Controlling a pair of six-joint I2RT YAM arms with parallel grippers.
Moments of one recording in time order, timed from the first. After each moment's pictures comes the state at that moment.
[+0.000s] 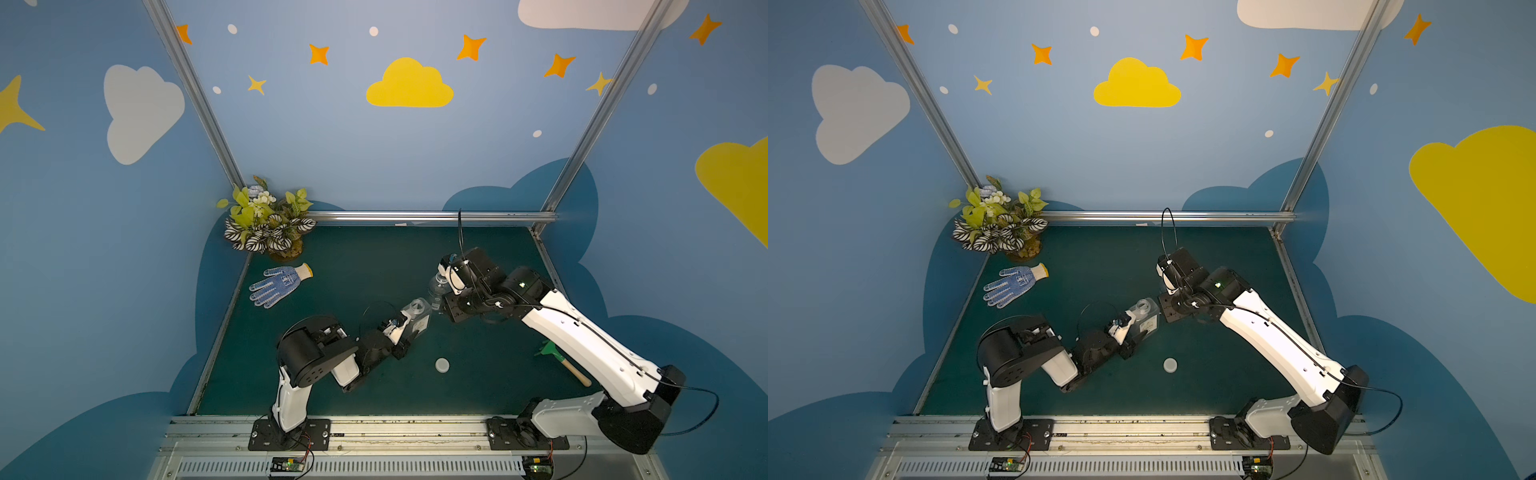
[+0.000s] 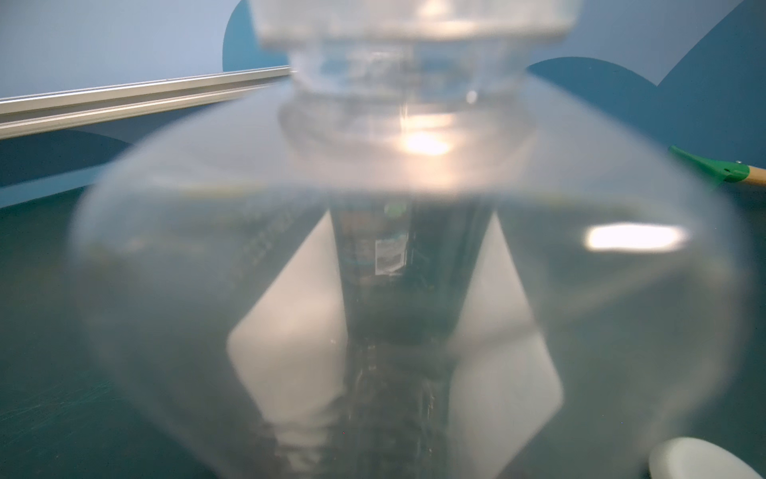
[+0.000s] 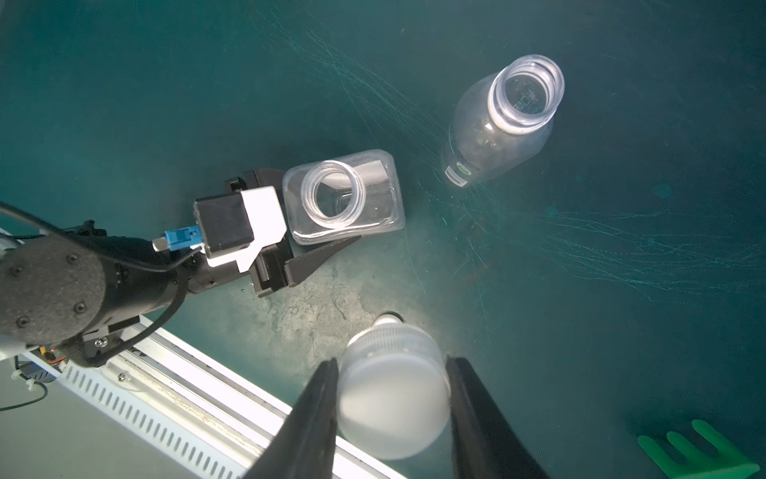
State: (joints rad) left arm -0.86 1.95 0.41 1.30 -0.08 -0.03; right arm 0.79 1.36 1.46 -1.16 0.05 0.28
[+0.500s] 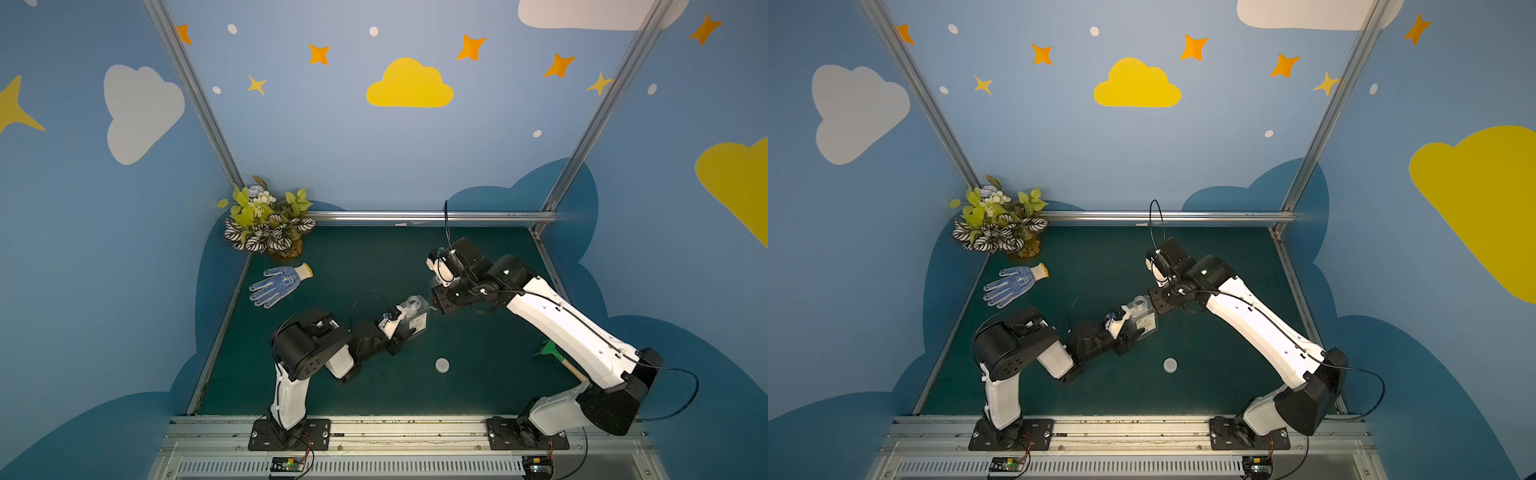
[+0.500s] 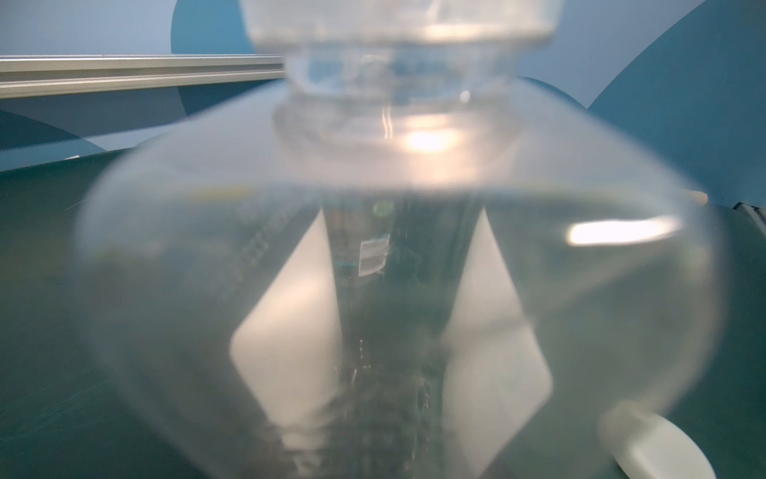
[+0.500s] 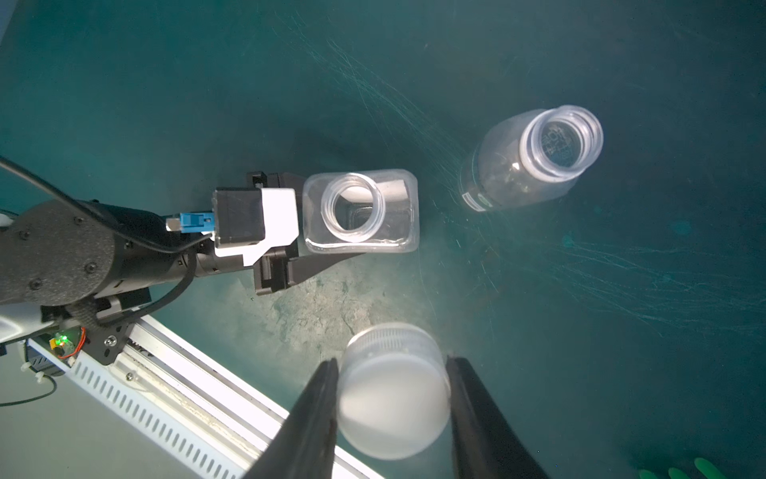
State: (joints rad) left arm -0.75 1.95 0.41 1.30 0.18 -0.05; right arm 0.79 1.49 1.59 -1.17 0.01 0.23
